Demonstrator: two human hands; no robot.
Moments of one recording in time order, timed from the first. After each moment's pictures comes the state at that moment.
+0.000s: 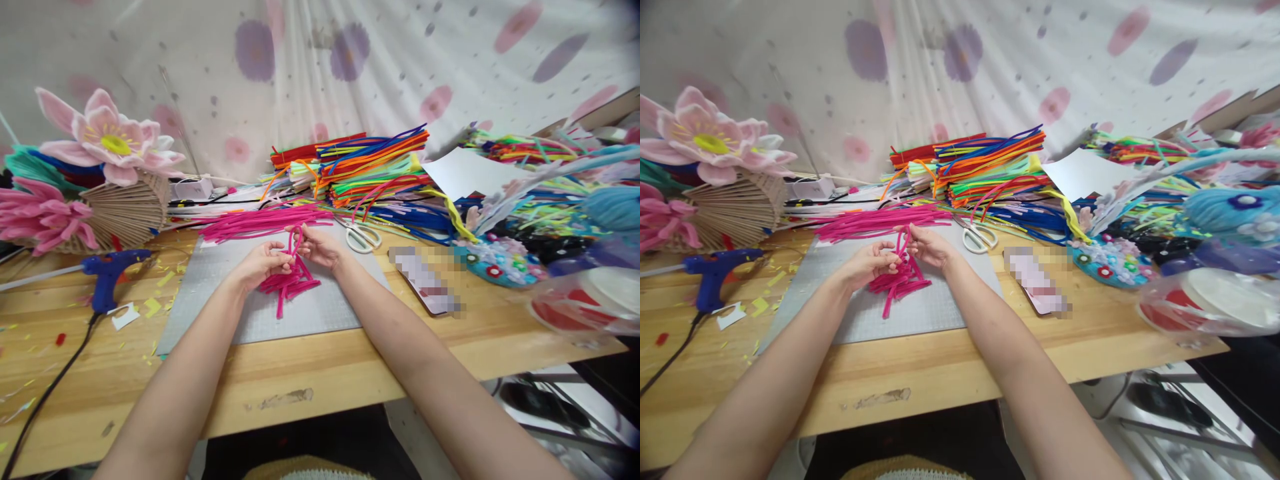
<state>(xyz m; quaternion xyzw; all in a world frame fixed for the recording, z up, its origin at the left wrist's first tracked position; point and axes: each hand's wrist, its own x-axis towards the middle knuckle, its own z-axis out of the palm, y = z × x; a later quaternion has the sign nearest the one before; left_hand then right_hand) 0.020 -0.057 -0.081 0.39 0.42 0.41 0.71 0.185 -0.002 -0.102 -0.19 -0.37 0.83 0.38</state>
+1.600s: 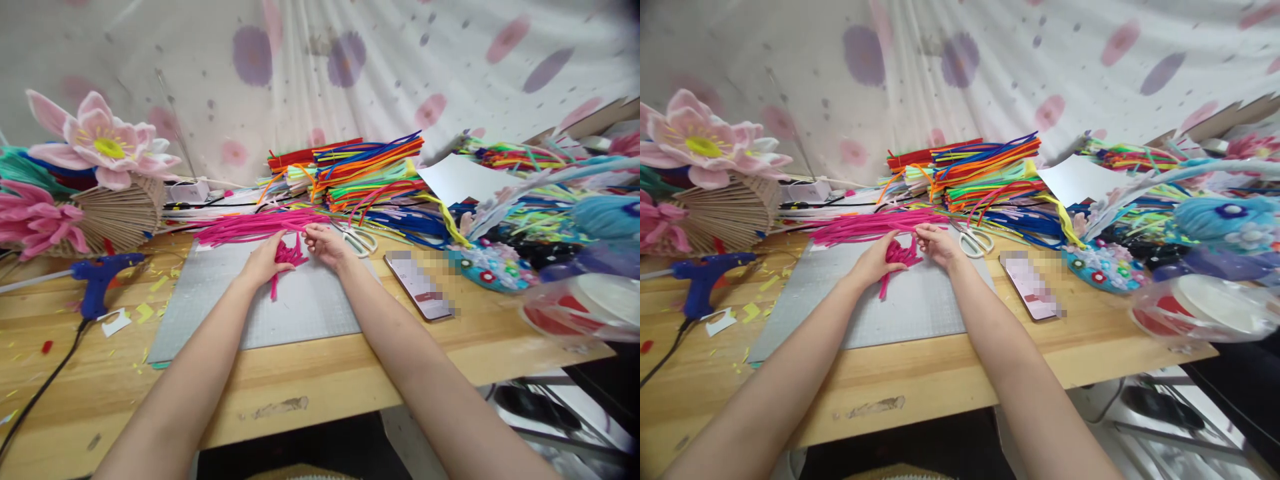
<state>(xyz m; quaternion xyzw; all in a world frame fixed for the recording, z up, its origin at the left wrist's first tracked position) 0.020 -0.023 -0.112 0.79 0.52 0.27 0.18 0.205 0.013 -0.108 -0.28 -0.39 0.74 0.46</state>
